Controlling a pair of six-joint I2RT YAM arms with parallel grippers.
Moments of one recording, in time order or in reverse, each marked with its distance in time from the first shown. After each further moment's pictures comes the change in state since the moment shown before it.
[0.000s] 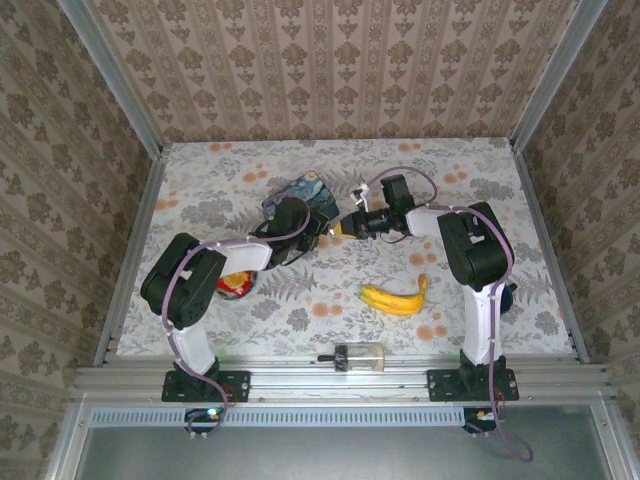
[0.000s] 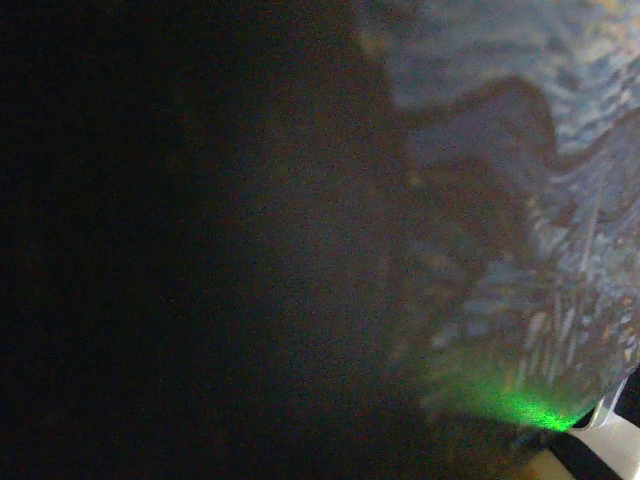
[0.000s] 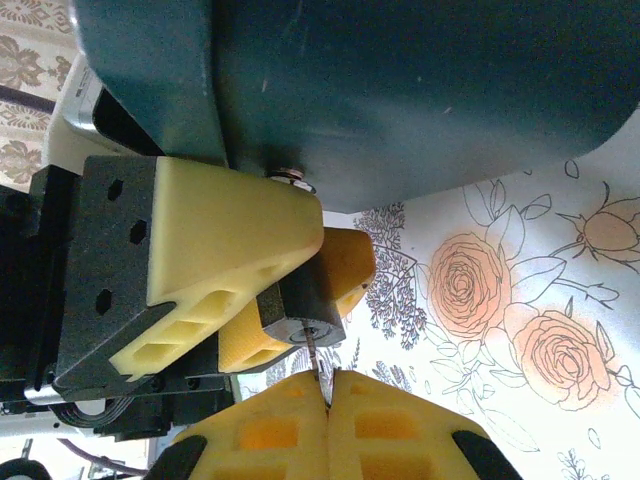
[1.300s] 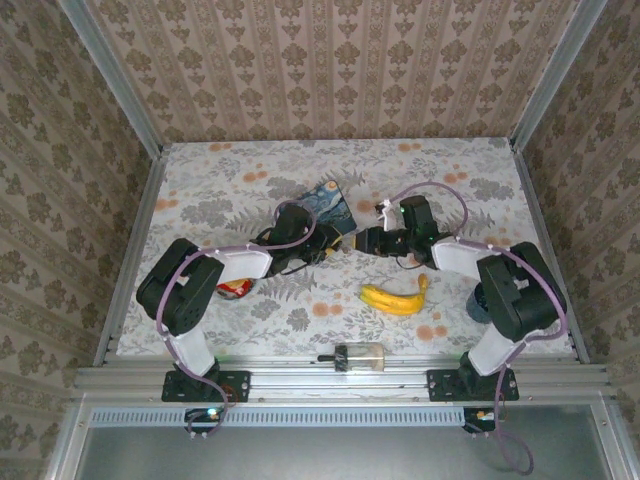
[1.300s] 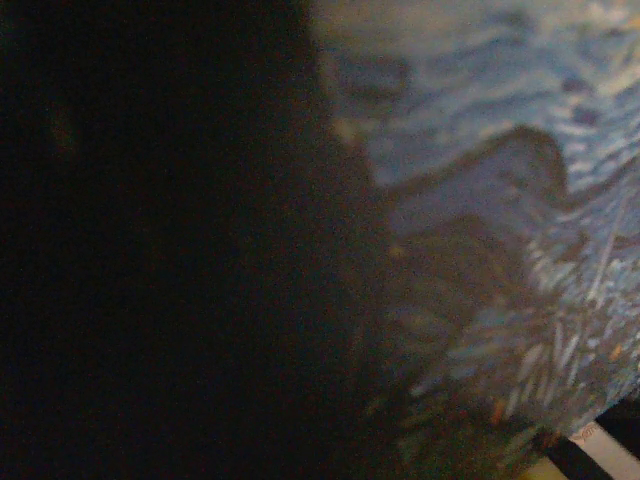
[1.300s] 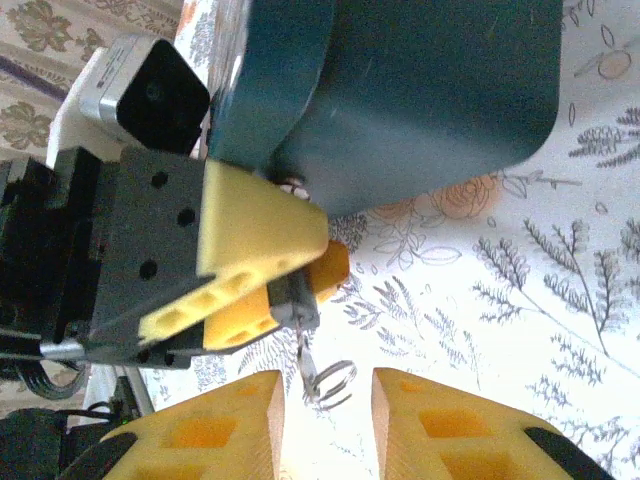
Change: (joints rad) left arm -0.035 -0.041 -0.056 0.007 0.193 0.074; right arm 0.035 -0.470 -0.455 0.072 0.370 0.009
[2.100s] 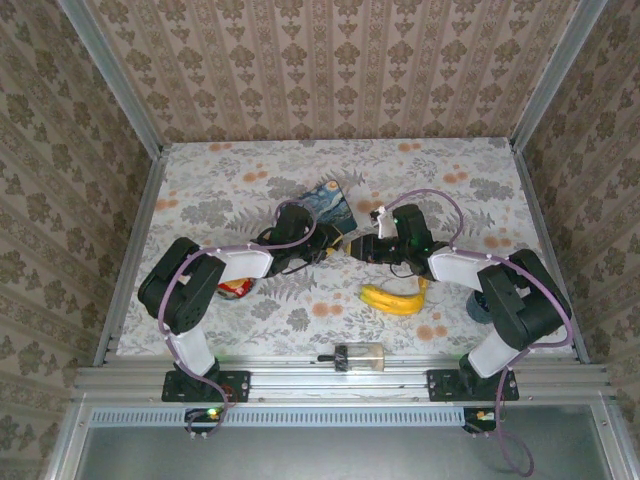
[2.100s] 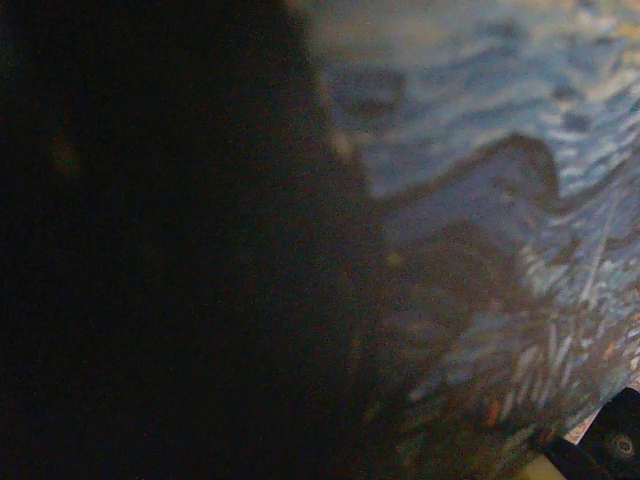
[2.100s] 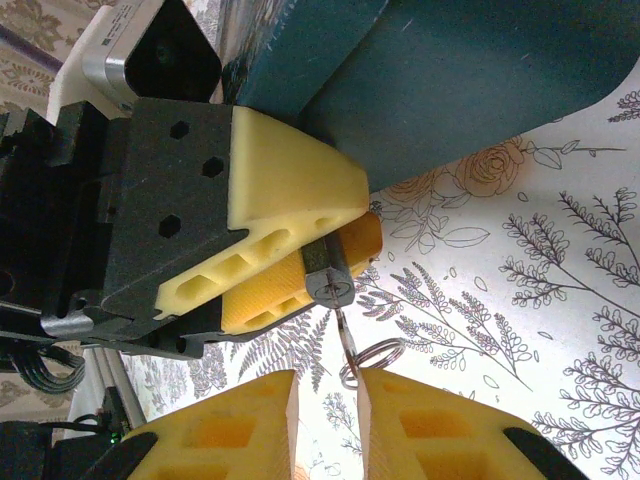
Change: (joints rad) left arm 0.000 0.011 0.003 0.016 0.002 0.003; right arm 0.071 -0.026 -0.050 0.075 0.087 0.064
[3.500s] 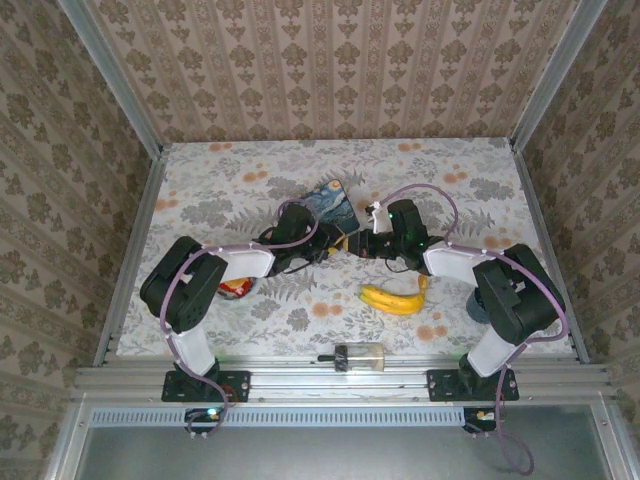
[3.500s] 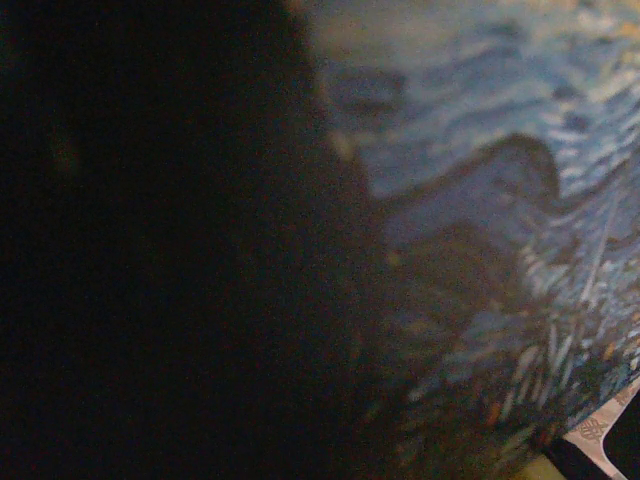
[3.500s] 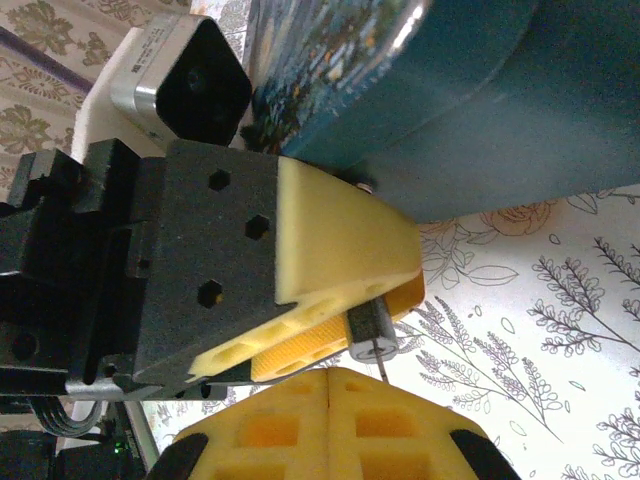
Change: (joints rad) left arm -0.006 0.013 0.013 0.010 0.010 0.000; right arm 0.015 0.040 0.065 -0.007 0.001 -0.002
